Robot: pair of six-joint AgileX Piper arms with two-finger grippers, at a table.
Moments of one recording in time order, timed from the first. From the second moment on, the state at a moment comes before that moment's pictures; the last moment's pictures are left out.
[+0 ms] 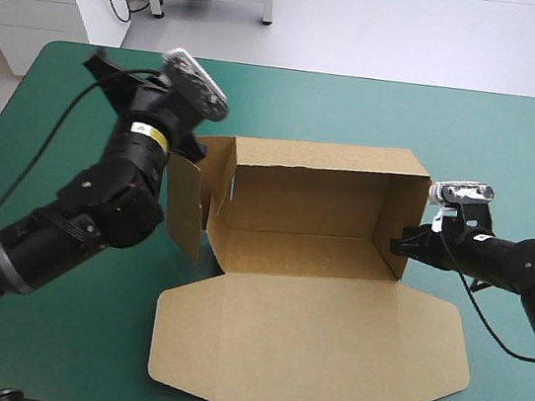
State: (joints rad) left arm -0.85 1.31 -1.37 1.21 0.98 -0.40; right arm 0.01 1.26 -0.85 0.73 0.63 -0.69
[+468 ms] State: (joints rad) left arm -0.41 1.24 -1.37 0.73 0.97 -0.24; right arm 0.01 1.43 -1.14 0.53 0.97 -0.39
